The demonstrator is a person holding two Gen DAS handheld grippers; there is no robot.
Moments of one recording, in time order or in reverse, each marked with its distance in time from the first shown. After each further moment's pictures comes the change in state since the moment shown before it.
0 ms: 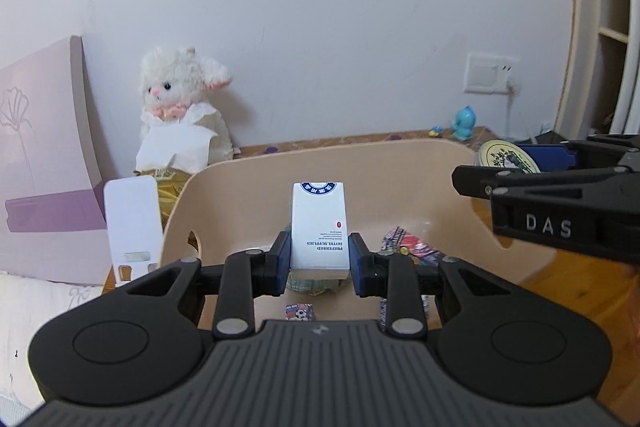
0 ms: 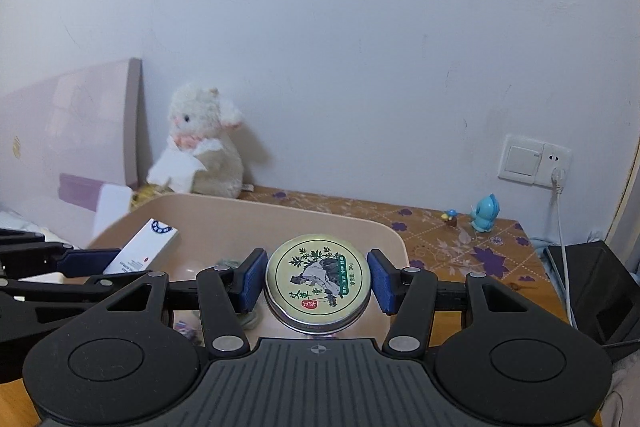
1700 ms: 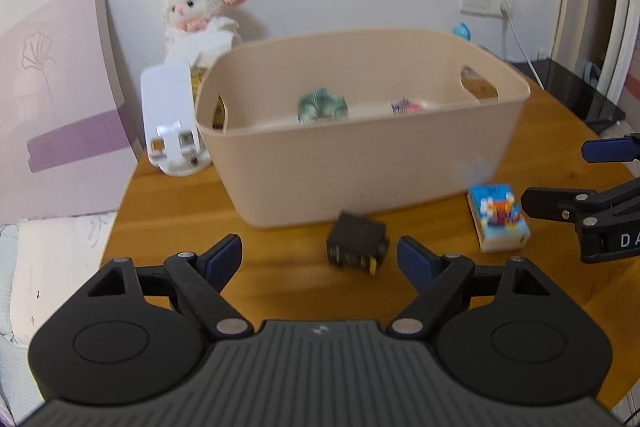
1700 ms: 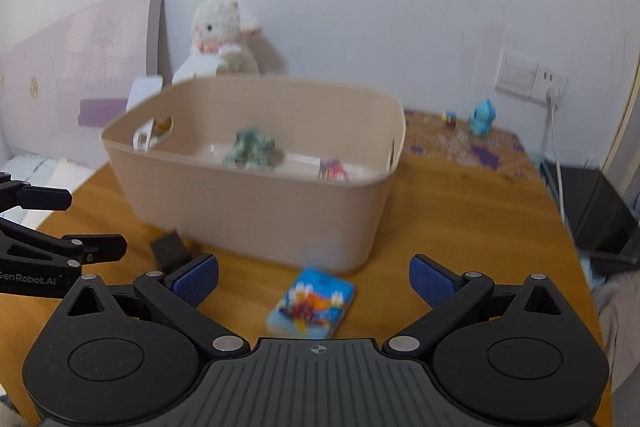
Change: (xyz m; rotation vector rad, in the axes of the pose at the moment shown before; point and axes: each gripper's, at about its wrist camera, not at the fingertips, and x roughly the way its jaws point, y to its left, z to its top) left arm -0.059 0.010 -0.093 0.033 0.171 0.019; right arm -0.069 -0.002 -0.097 0.020 0.206 0.048
